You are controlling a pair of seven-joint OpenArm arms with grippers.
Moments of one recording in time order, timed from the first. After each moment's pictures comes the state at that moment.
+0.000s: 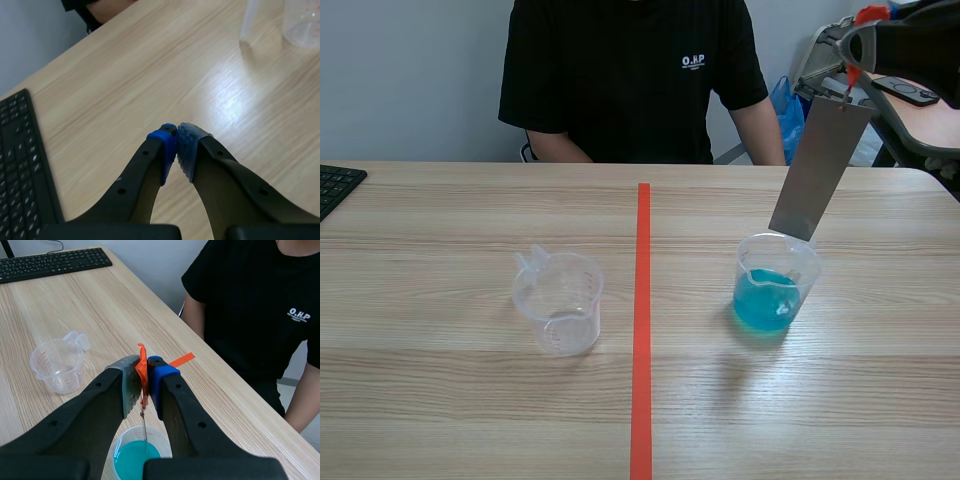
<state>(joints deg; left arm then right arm) 16.9 -44.5 -17.8 57.8 16.0 -45.1 -50.2 5.1 56.2 -3.8 97.9 51.8 45.4 -11.0</state>
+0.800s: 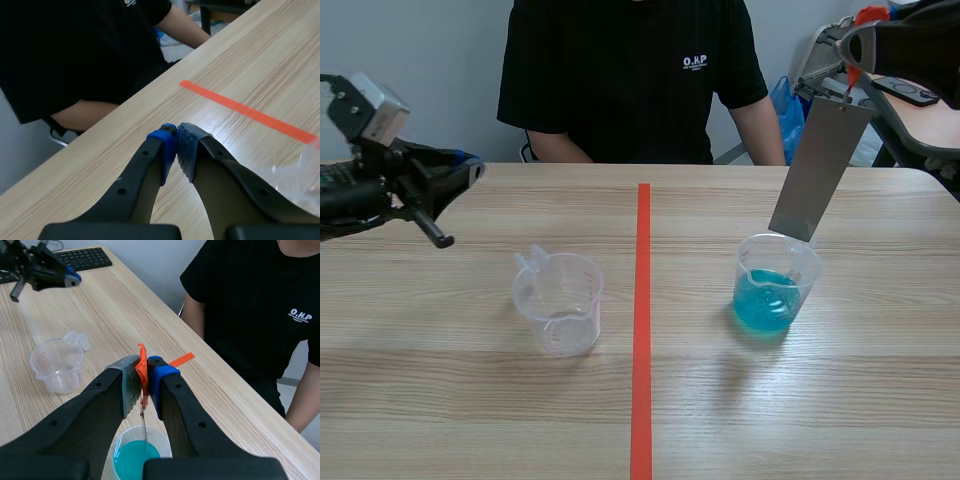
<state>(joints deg) -16.8 -23.6 1.6 58.3 12.9 -45.1 -27.6 5.1 56.2 -3.8 97.9 51.8 45.4 -11.0</state>
